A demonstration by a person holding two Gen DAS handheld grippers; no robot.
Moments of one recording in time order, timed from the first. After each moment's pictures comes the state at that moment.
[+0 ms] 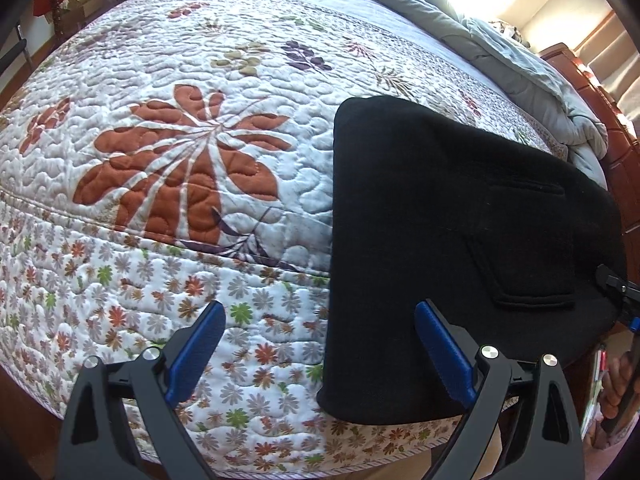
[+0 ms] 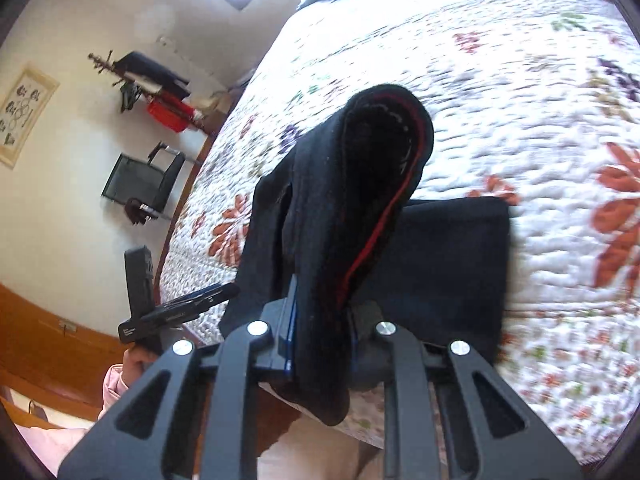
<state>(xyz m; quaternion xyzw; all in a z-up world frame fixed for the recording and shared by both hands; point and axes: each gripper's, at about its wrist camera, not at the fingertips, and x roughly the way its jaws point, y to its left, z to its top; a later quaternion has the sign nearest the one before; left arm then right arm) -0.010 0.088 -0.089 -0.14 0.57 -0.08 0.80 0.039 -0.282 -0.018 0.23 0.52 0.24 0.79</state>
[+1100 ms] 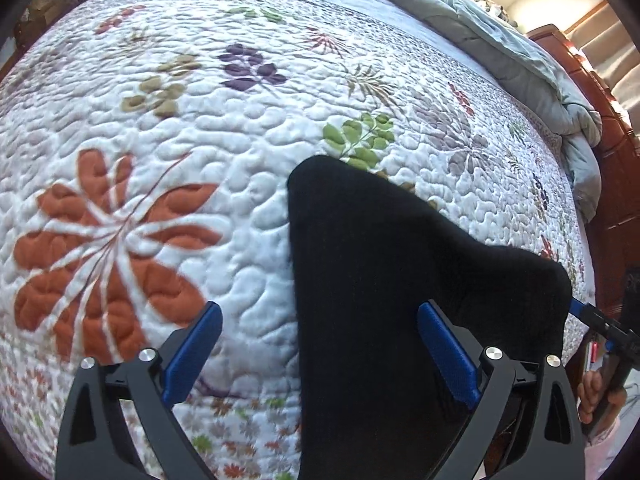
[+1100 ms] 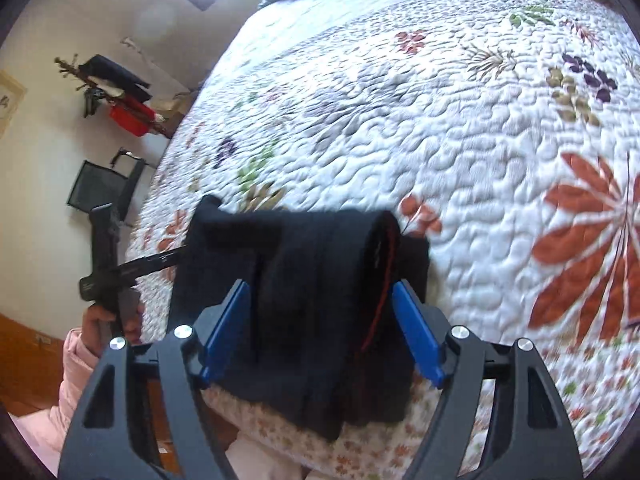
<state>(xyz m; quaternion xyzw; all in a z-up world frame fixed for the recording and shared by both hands) 0.099 0.058 -0.109 -0.14 0.60 -0.14 0.78 0.083 -0.323 -0.055 0.21 0.55 0.18 0.79</state>
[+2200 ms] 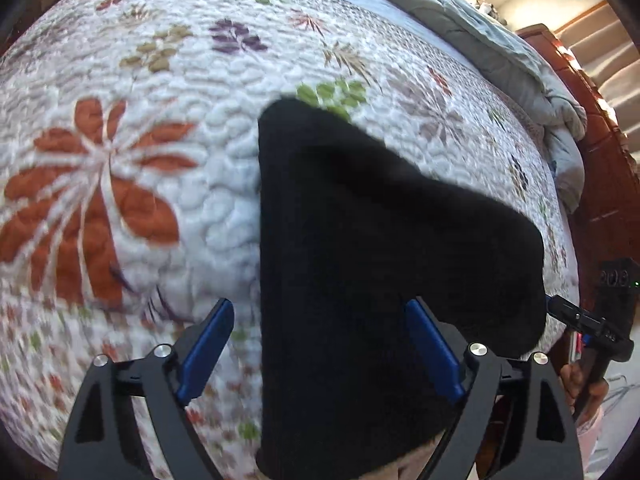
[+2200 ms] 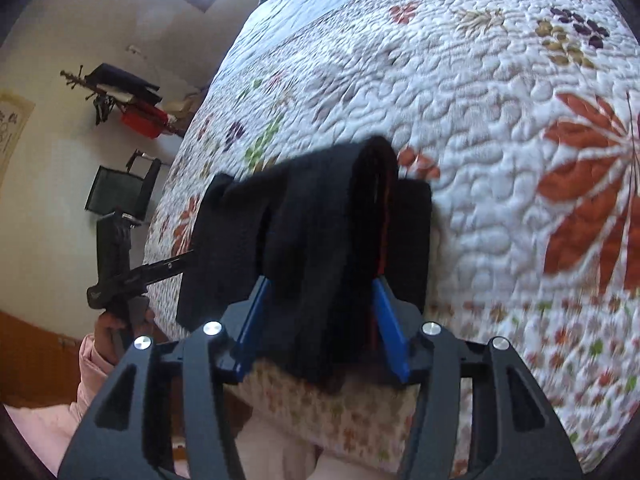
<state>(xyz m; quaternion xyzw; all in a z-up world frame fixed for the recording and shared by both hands) 0.040 0.044 -0.108 -0.16 0.60 -0.16 0.76 0.036 -0.328 -0.073 0.25 0.56 0.22 0.76</state>
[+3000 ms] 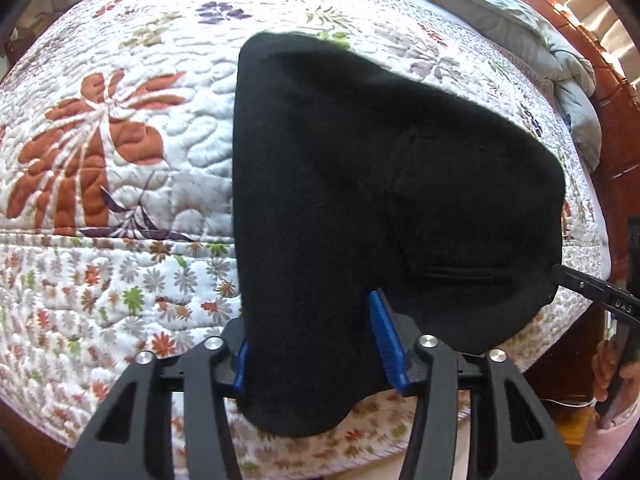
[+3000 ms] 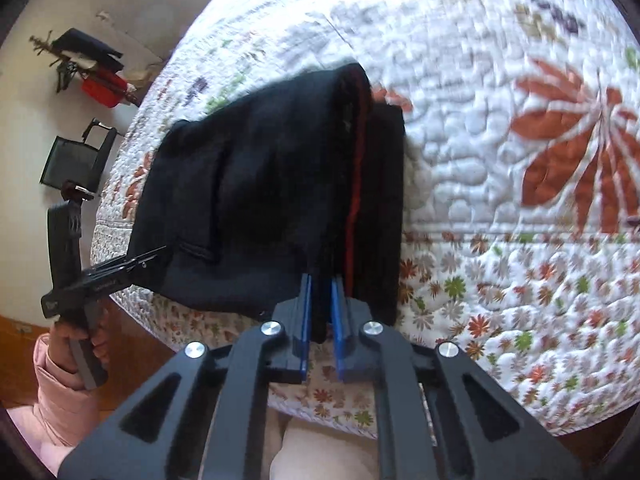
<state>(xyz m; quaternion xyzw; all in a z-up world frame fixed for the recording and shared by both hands) 0.001 0.017 -0.117 -0.09 0.61 -0.14 0.77 0.009 -0.309 -0.098 0.17 0.61 0.15 0.76</state>
